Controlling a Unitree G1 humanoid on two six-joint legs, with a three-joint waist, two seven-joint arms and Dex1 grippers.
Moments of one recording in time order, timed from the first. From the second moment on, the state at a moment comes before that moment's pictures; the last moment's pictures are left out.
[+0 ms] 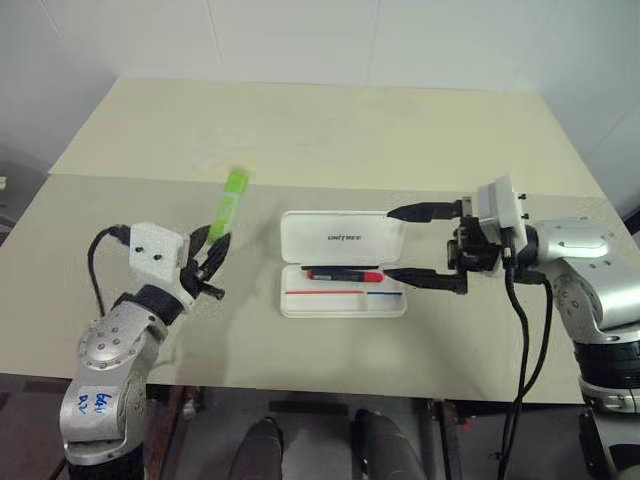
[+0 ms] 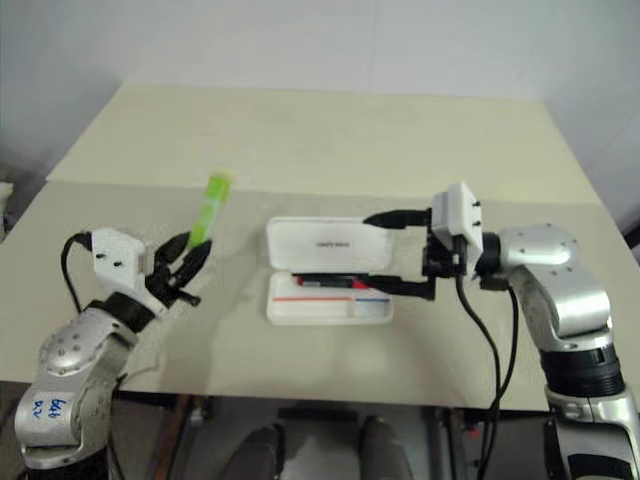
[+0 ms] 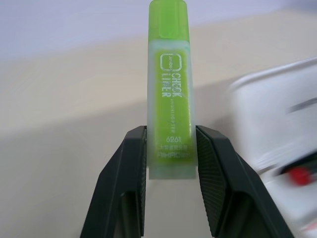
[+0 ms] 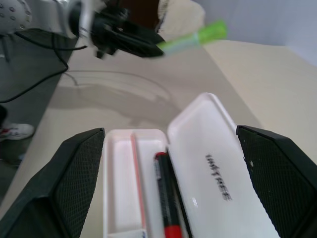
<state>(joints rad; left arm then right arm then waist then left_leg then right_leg) -0.12 0.40 0.28 -0.62 -0.31 0.46 -0.52 -0.53 -0.75 -0.08 -0.19 0.56 0.34 1.23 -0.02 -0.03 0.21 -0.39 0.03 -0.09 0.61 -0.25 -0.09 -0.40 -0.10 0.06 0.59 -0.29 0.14</state>
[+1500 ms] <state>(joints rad) -0.54 0.65 -0.20 0.06 -0.17 0.13 -1.21 -0.14 -0.85 -0.36 -0.57 0.68 0.46 0.90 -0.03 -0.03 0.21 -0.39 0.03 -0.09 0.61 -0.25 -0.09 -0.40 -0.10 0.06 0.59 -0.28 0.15</state>
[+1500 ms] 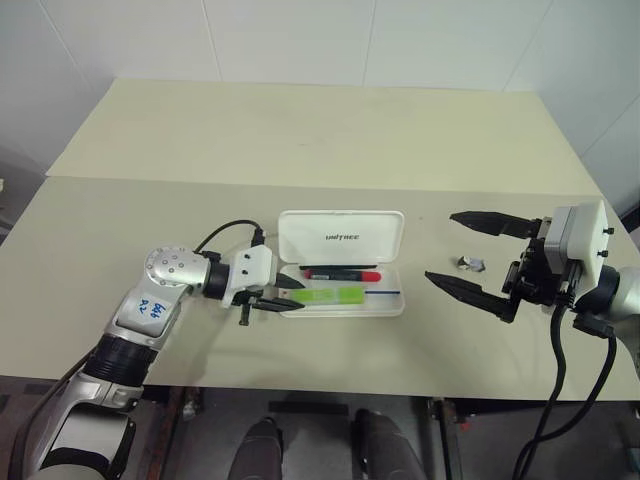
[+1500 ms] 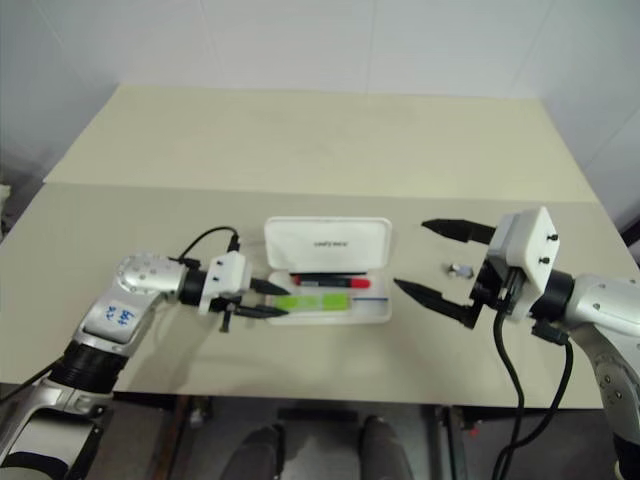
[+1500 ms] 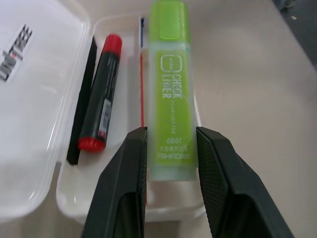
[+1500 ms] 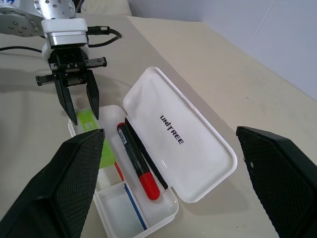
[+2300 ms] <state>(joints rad) -0.61 0.59 -0.25 0.16 -0.12 0.11 -1.22 -0.15 -0.85 -0.36 -0.59 0.69 0.46 0.86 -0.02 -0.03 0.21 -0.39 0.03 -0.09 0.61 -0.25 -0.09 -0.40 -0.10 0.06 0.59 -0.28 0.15</state>
